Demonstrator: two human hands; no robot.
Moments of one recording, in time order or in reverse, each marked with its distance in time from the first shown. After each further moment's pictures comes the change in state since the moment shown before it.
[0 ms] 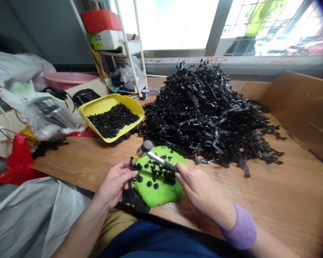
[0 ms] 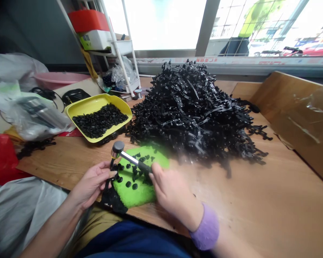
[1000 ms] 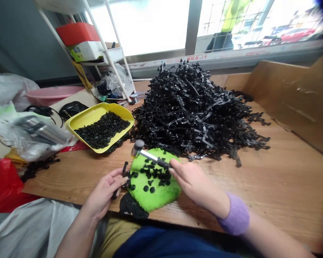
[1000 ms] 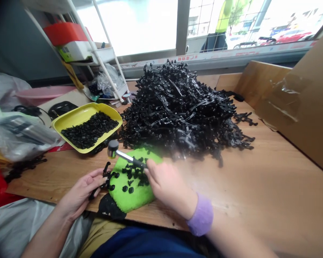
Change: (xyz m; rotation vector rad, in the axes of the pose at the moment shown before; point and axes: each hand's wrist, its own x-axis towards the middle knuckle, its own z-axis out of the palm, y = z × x) left_hand 0.008 0.007 -0.020 0.173 -0.118 -0.005; right_hand 0.004 0.003 -0.009 0.041 0.063 0.077
